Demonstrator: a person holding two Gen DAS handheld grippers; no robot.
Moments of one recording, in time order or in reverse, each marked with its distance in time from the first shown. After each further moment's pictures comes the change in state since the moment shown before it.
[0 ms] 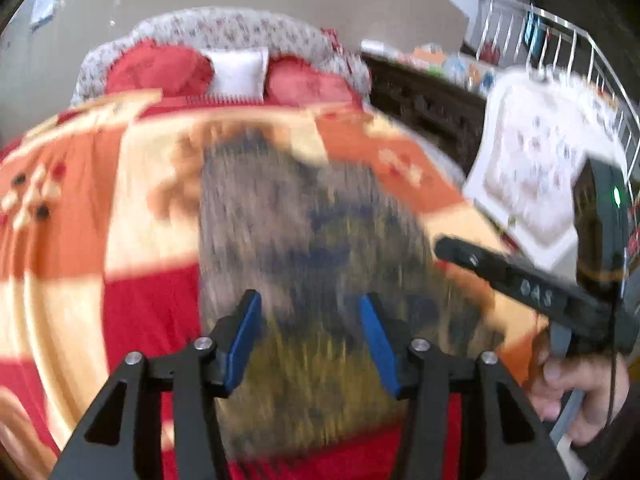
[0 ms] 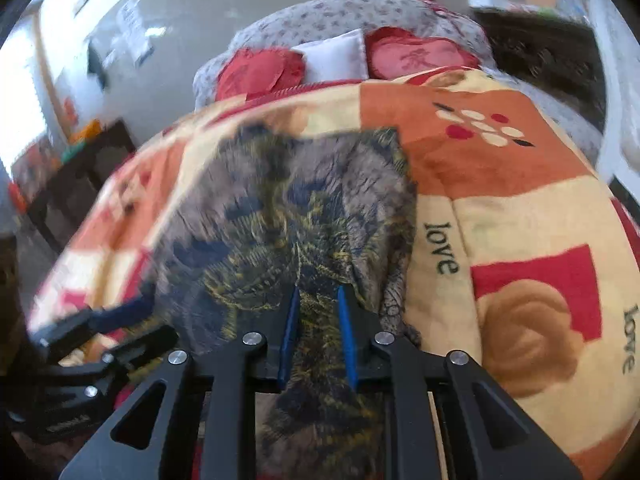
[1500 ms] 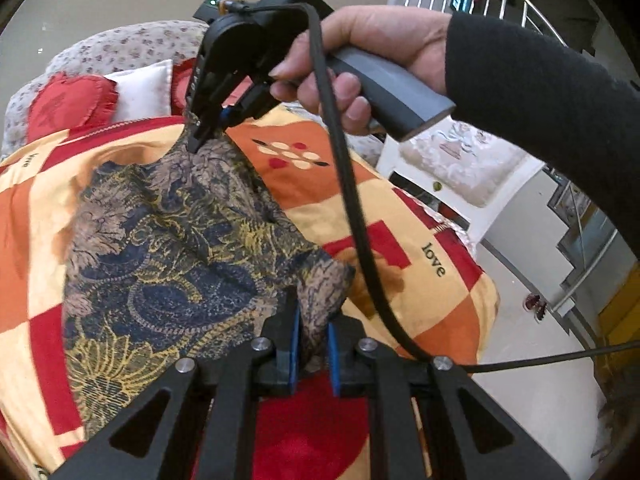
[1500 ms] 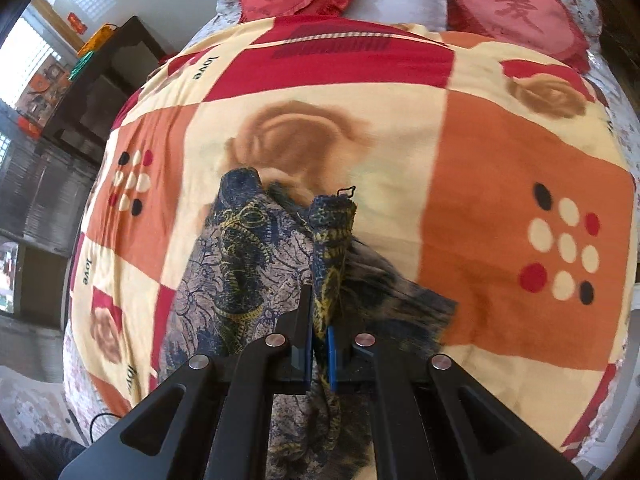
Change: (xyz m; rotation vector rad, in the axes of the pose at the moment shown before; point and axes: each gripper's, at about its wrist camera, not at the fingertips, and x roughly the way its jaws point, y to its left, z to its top) left arm 0.004 -0.122 -0.014 0.203 0.087 -0.199; right arm 0.130 0.021 0.187 -0.219 0.608 0.105
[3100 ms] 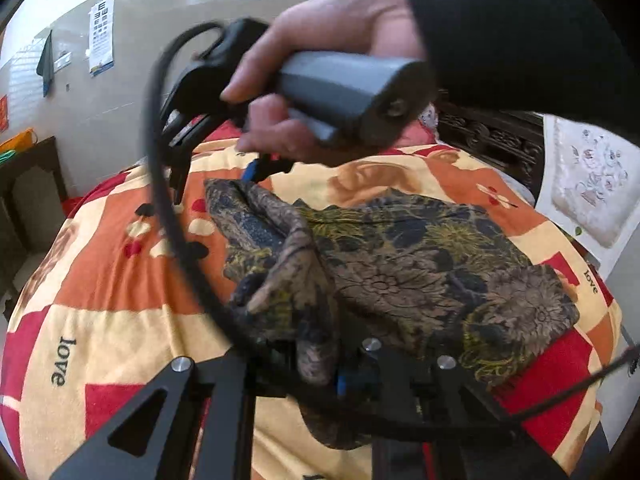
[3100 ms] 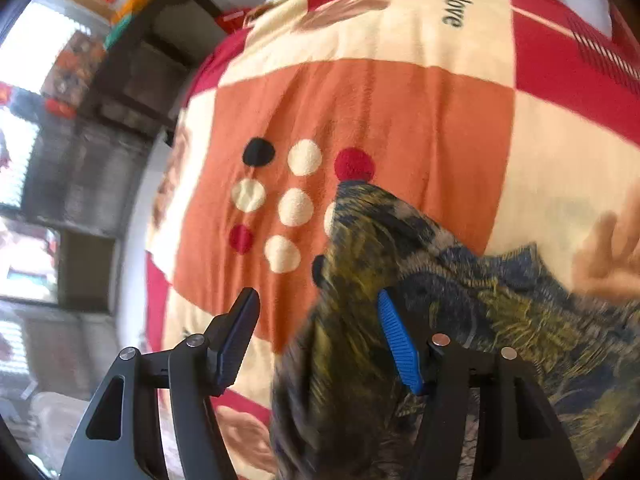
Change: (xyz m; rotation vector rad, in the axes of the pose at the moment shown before) left arm -0.106 0.203 -0.063 -0.130 -0.190 0.468; right arm 0.148 0.305 0.104 -0.076 0.159 0.141
